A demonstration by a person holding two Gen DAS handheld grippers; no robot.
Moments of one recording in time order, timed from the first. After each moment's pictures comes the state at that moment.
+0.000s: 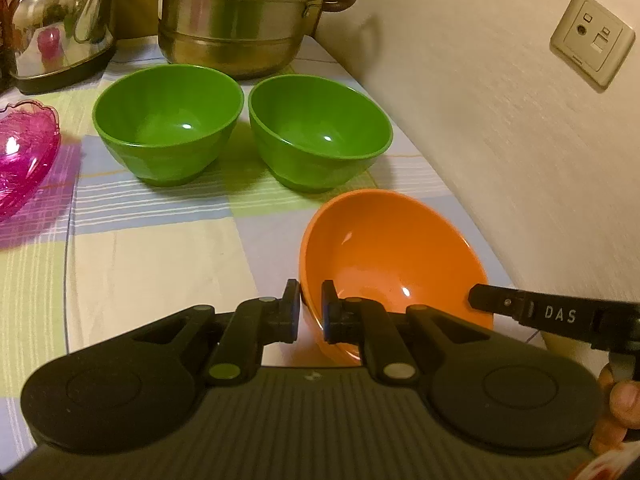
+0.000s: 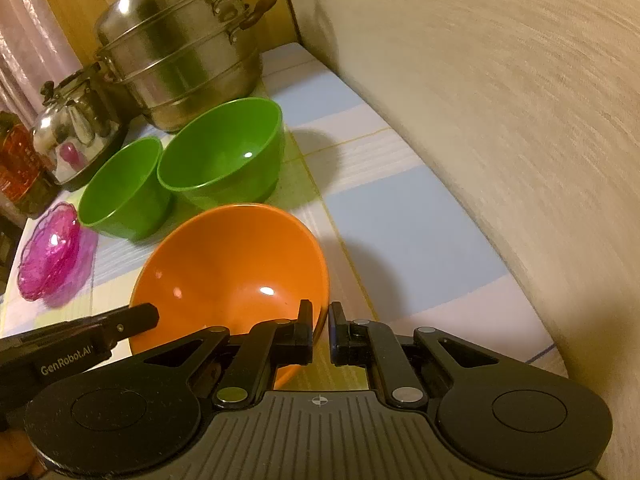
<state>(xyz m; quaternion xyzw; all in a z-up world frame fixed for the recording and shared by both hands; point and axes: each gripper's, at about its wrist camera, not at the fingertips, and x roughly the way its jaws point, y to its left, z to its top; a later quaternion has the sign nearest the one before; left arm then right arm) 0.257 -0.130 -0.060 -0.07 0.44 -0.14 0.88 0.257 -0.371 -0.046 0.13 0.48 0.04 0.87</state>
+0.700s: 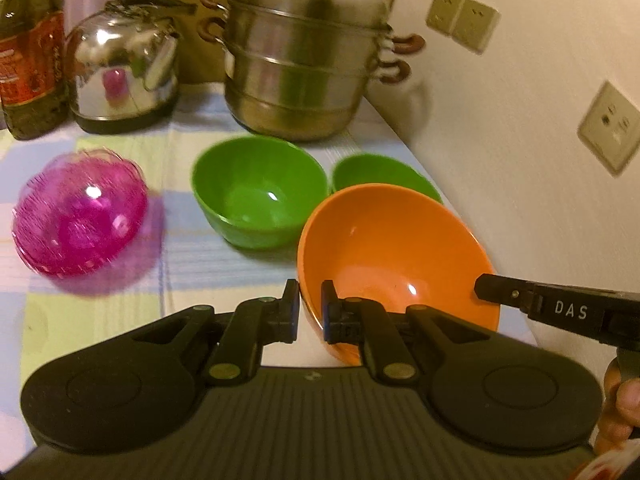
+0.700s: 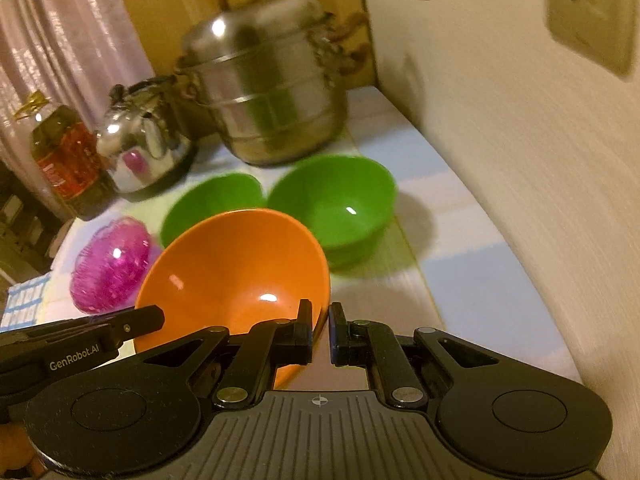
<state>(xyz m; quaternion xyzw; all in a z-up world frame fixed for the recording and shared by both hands) 0.268 -0.058 0.001 -0.09 0.40 -0.09 0.91 0.281 -0.293 0.013 0.10 0.43 0.11 0.89</state>
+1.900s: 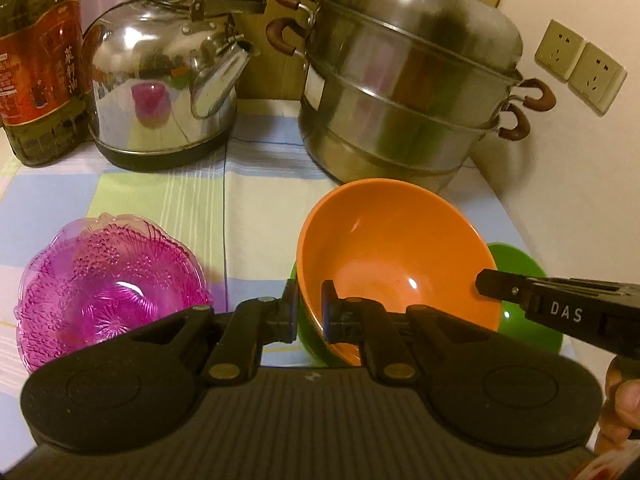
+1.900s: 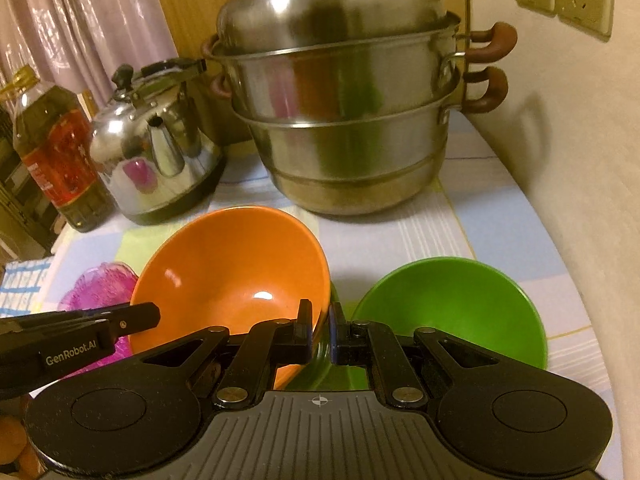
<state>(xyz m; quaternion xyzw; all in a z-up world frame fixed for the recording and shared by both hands) 0.414 0.015 -0.026 -0.10 0.42 -0.03 0.90 0.447 -0.193 -0.016 0.05 0.44 0.15 0.88</state>
